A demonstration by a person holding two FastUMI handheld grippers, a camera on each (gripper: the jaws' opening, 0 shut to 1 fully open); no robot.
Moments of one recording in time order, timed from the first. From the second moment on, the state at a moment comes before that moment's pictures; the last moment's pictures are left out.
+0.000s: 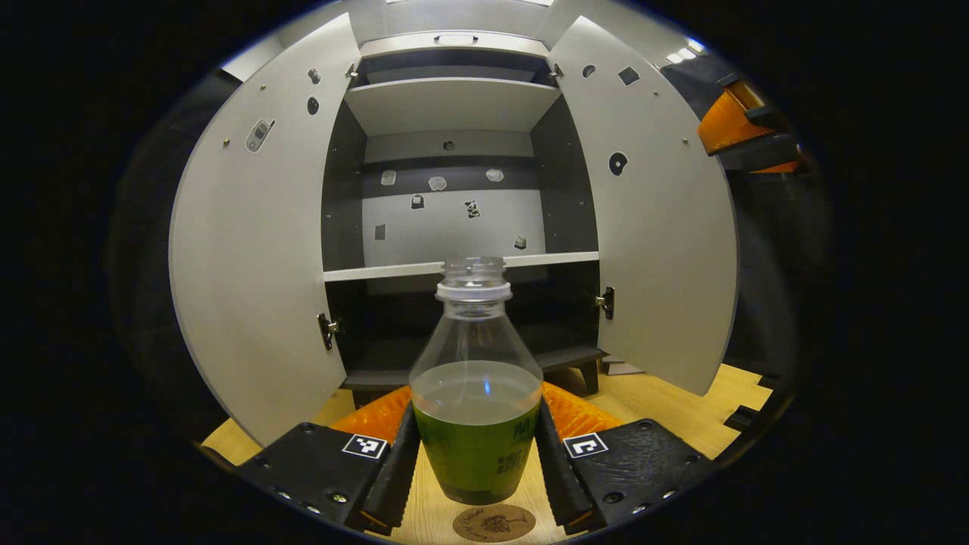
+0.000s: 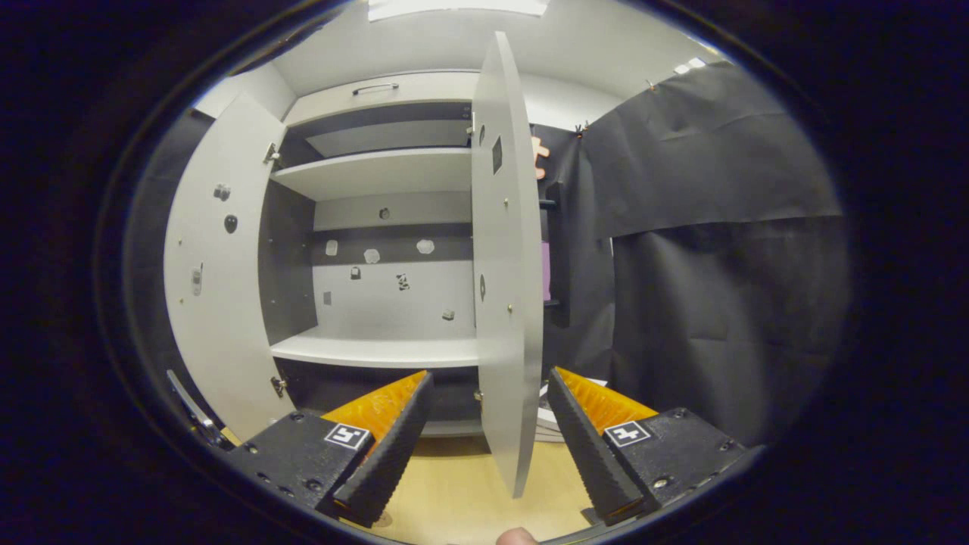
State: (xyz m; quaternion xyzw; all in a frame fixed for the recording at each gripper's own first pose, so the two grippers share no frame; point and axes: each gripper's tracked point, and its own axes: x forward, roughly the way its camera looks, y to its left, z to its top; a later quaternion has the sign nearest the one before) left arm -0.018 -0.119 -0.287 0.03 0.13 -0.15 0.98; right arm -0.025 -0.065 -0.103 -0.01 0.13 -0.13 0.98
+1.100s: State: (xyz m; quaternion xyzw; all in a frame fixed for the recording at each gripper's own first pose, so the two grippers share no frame) left arm -0.046 -0.115 -0.374 0.00 0.18 -0.16 0.97; right arm -0.013 -0.044 -0.149 -0.01 0.18 -0.14 0.97
